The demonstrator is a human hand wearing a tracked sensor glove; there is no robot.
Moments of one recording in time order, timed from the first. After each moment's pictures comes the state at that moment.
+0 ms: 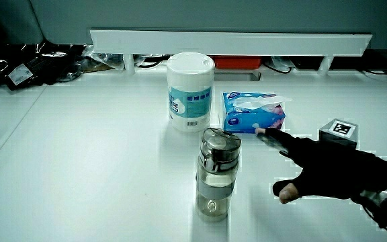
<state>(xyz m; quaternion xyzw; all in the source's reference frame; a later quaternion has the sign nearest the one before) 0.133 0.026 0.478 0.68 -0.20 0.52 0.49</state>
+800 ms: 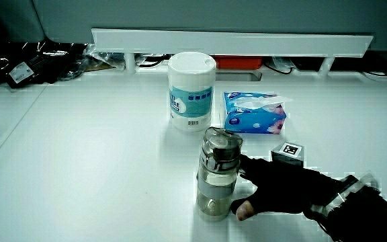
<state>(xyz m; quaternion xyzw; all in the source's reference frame) 0.062 0.050 0.537 0.61 -0.22 0.55 0.52</state>
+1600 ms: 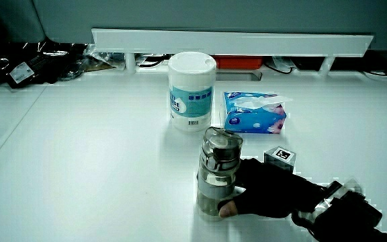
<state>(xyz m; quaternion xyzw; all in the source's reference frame) 0.049 0.057 0.553 0.59 -0.20 0.62 0.47</state>
